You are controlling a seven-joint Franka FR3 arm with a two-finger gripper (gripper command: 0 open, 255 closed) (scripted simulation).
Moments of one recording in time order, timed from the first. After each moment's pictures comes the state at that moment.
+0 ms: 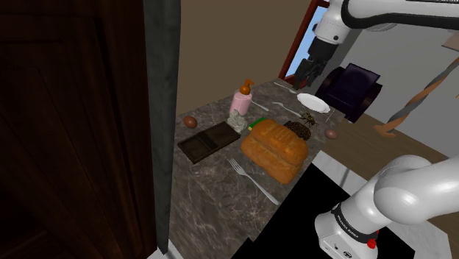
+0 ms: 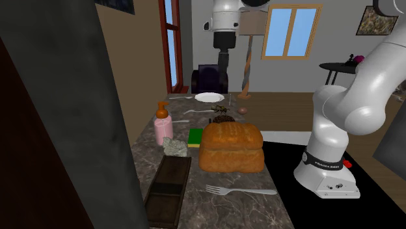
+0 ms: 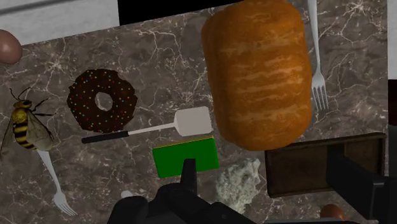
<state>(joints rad) 0.01 -0.49 -0.06 -2.24 -0.02 1.74 -0.07</state>
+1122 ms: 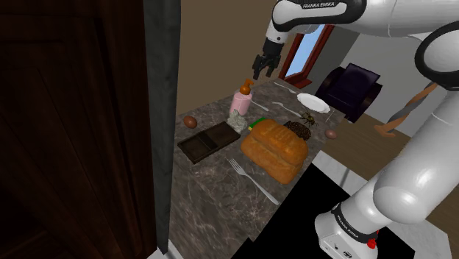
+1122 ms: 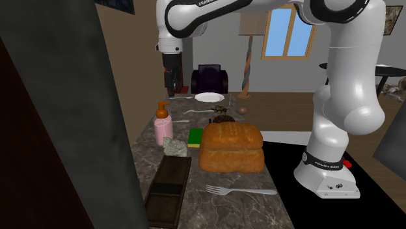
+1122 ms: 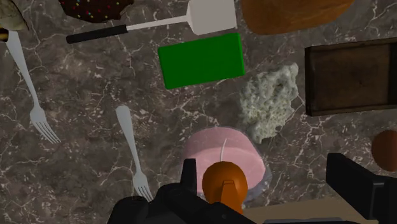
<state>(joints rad) 0.00 0.17 -0.09 -1.72 0.02 1.88 -0.15</state>
